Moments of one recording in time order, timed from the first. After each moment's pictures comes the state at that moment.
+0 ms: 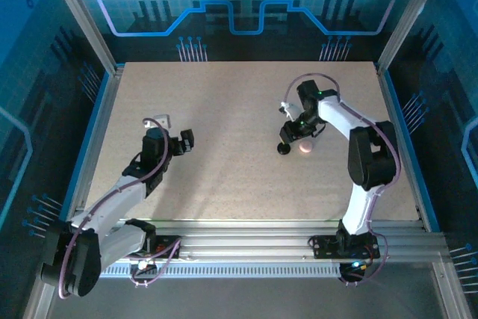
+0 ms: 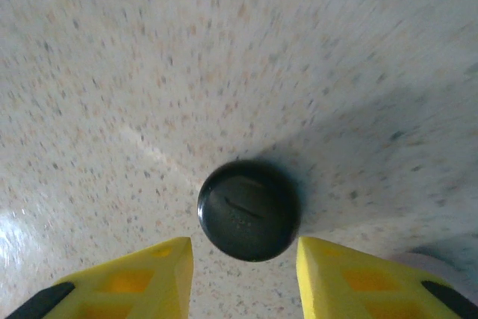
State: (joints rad) left arm -0.24 1.06 0.48 0.05 -0.26 -0.34; right arm 0.23 1.86 1.39 -0.88 -0.34 -0.22
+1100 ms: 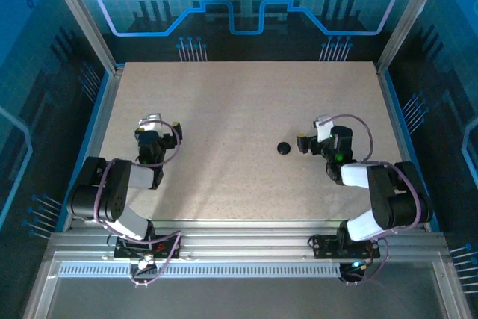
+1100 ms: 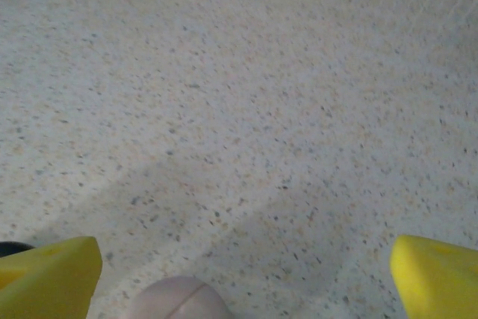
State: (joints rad) left arm -0.03 1.56 0.35 0.91 -0.20 -0.12; right arm 0.08 1.50 0.42 0.59 -0.09 -0.12
